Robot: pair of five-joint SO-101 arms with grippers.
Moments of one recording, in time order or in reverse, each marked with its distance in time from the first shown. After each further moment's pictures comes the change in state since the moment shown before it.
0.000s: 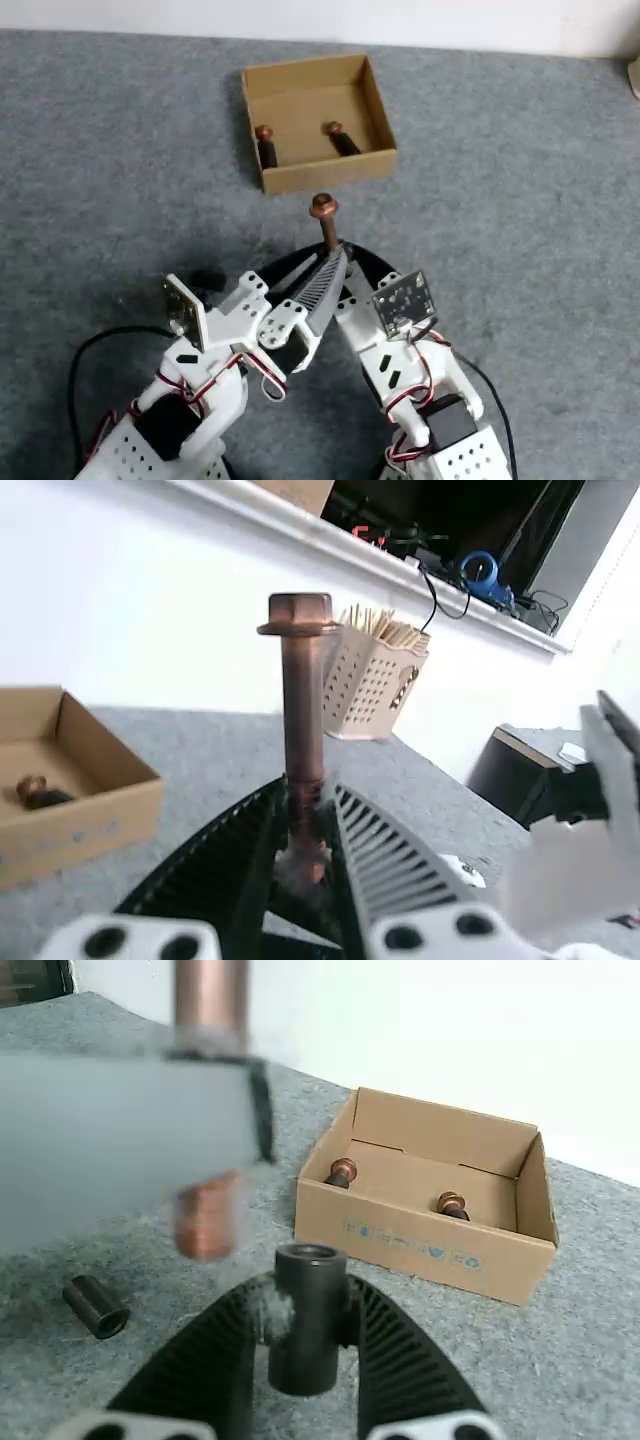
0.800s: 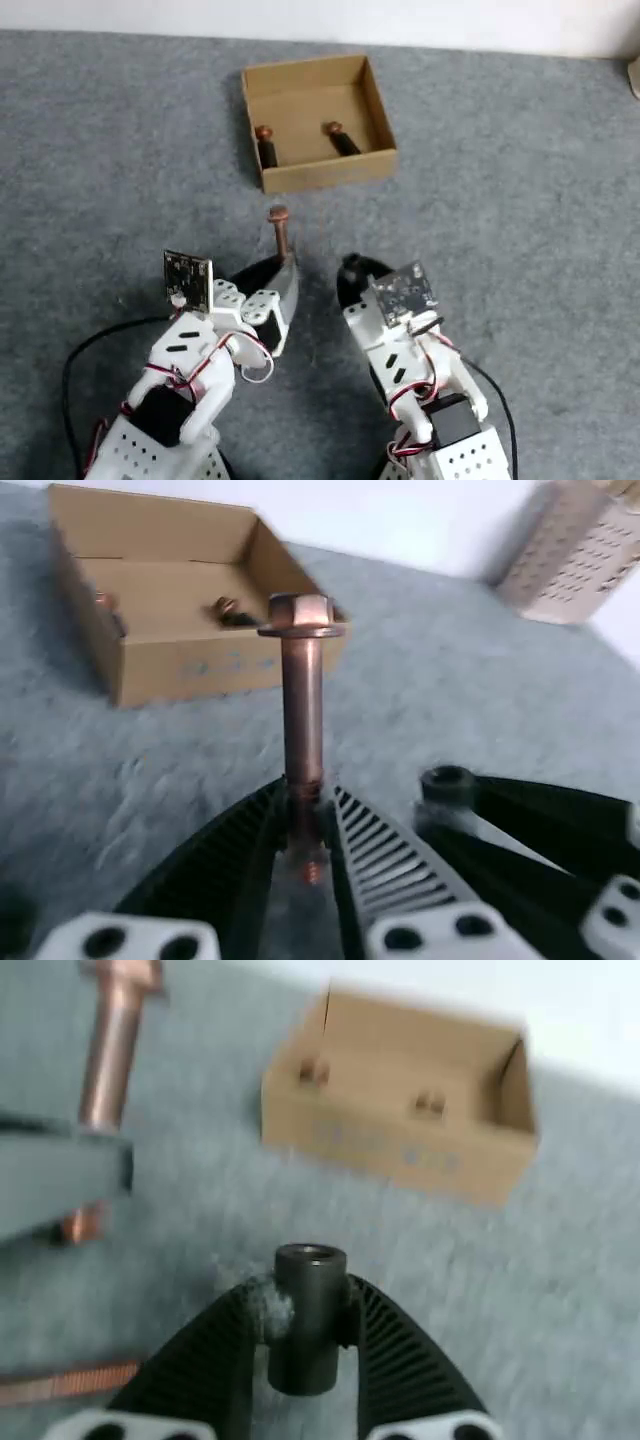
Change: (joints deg) left arm -12.9 3.0 2.5 20.5 2.5; right arm 4.2 0.0 0.5 13.3 2.0
